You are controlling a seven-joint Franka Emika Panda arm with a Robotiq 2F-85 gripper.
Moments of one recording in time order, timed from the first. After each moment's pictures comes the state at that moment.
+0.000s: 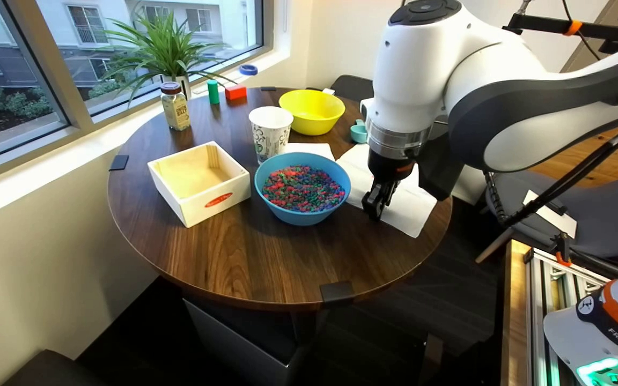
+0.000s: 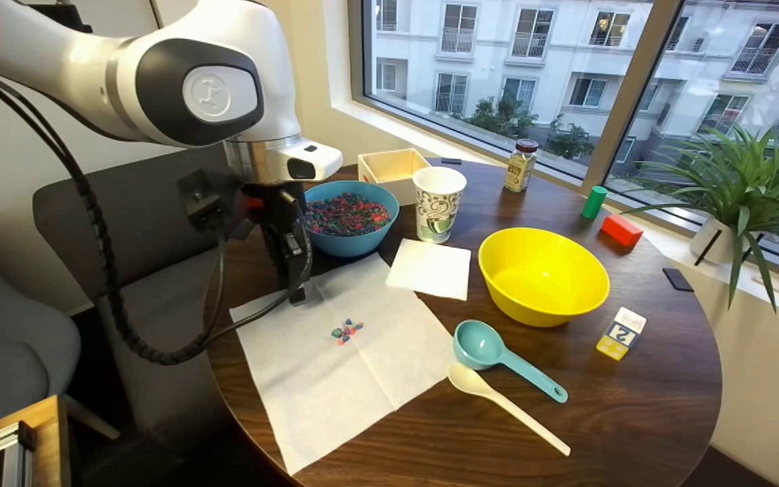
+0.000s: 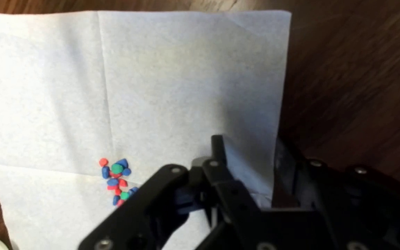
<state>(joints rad) 0.10 -0.05 0.17 -2.28 -0.22 2.14 0.45</state>
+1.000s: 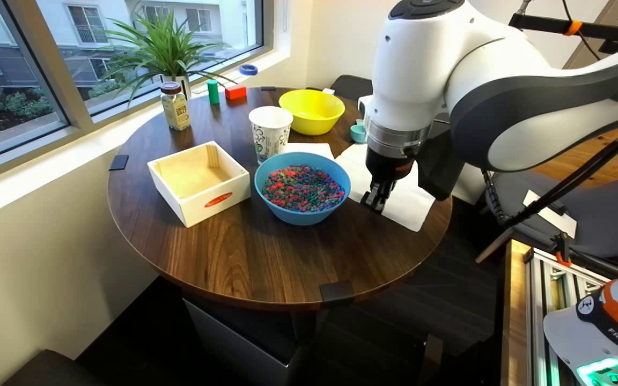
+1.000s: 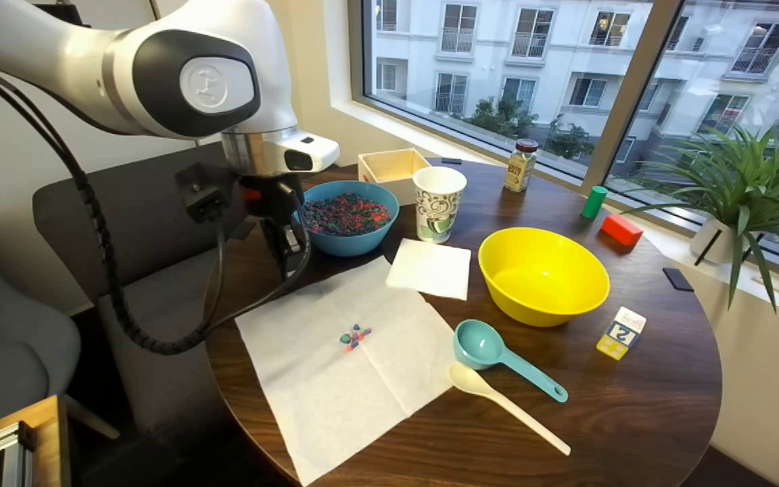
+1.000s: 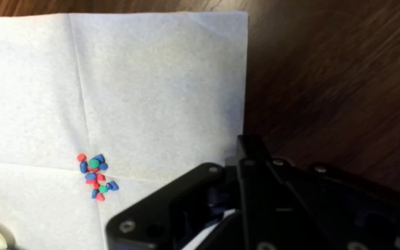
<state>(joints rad) 0.11 -0.05 0.17 -2.27 -0.22 2.13 0.45</state>
